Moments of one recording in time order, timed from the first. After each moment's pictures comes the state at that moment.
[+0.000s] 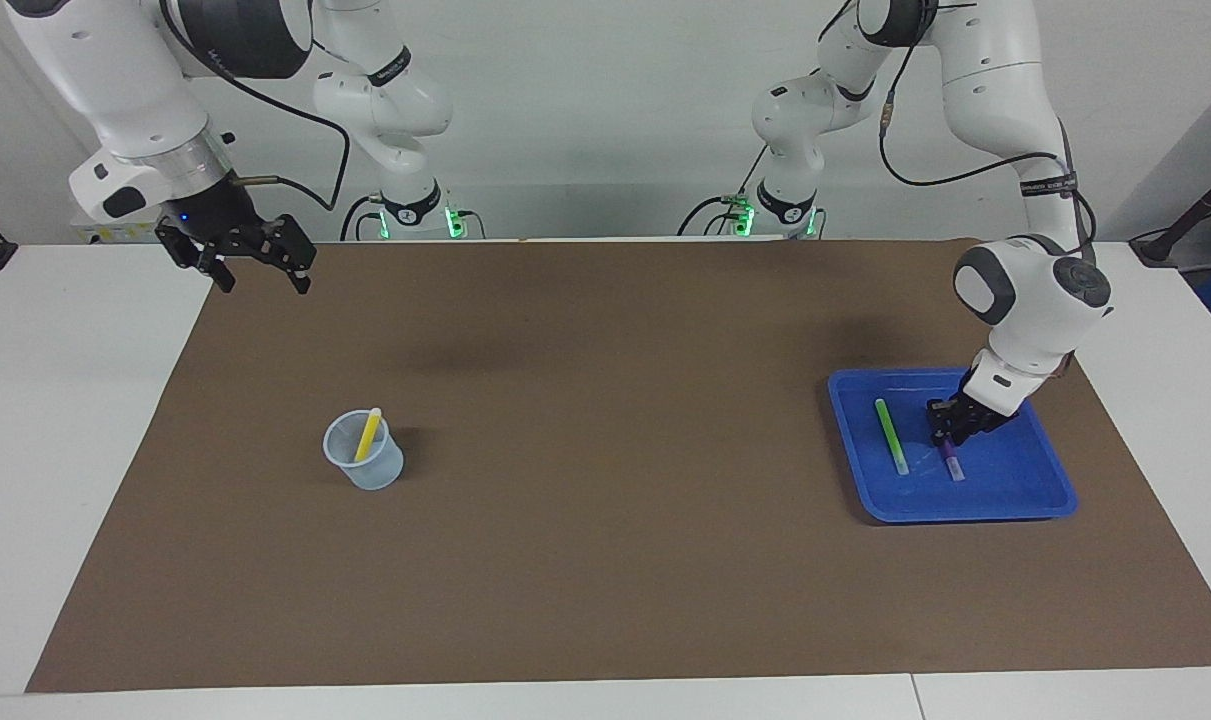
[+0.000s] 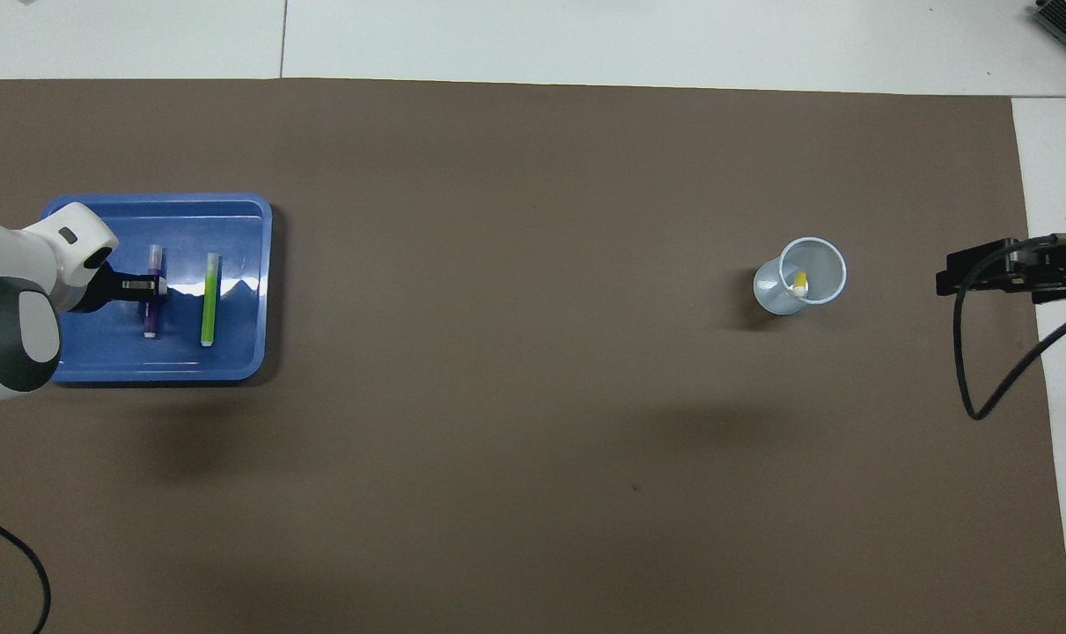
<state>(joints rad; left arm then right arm) 0.29 0.33 -0.15 -2.02 -0.02 2.43 0.23 -0.14 -0.01 0.09 -1.62 0.04 1.61 0.04</state>
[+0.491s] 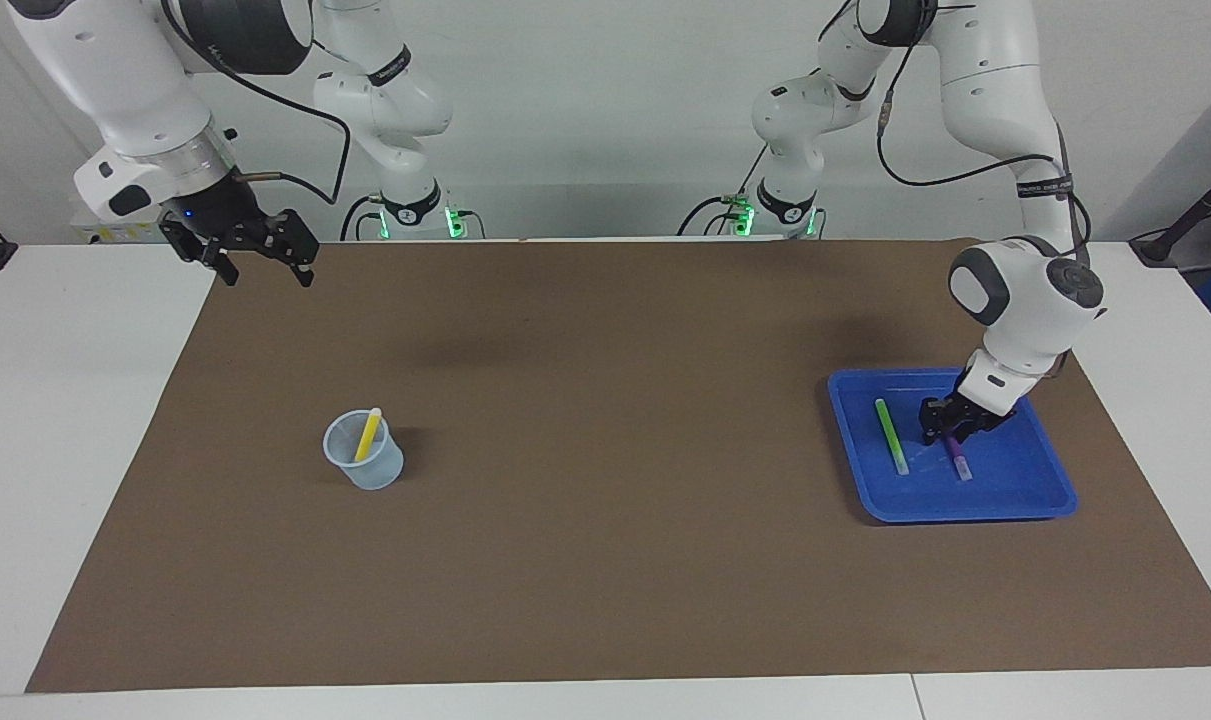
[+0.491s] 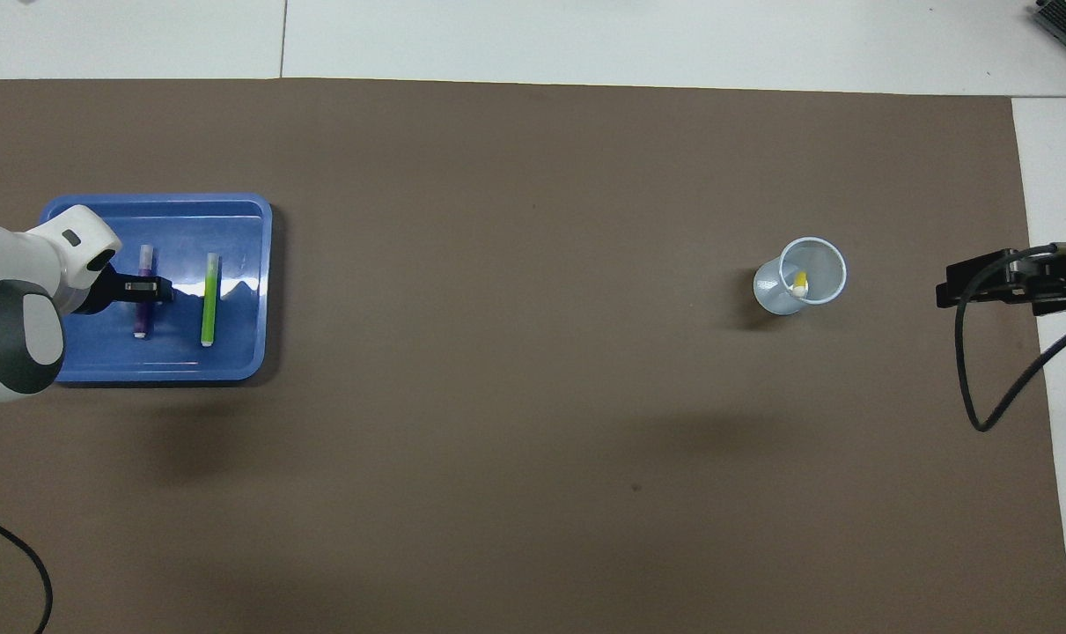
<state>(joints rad) 0.29 0.33 -0.15 -2.02 -0.02 2.43 0.23 -0.14 -0.02 0.09 -1.63 0.04 1.58 0.04</state>
